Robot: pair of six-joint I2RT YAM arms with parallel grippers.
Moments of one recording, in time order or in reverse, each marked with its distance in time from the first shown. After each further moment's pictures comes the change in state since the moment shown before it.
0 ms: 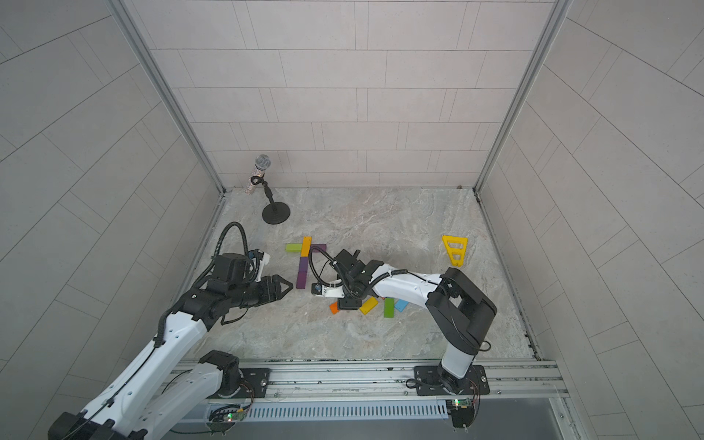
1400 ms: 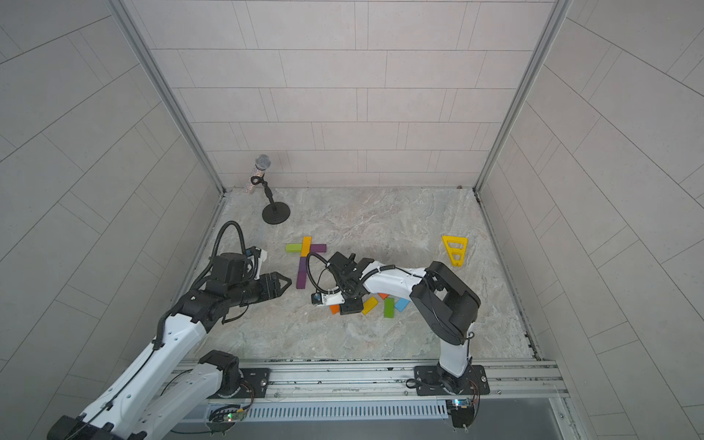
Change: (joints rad) left arm -0.002 -0.013 -0.009 0.052 -0.045 -0.004; right arm 0.006 0.114 0.079 -0.134 -0.031 -0.095
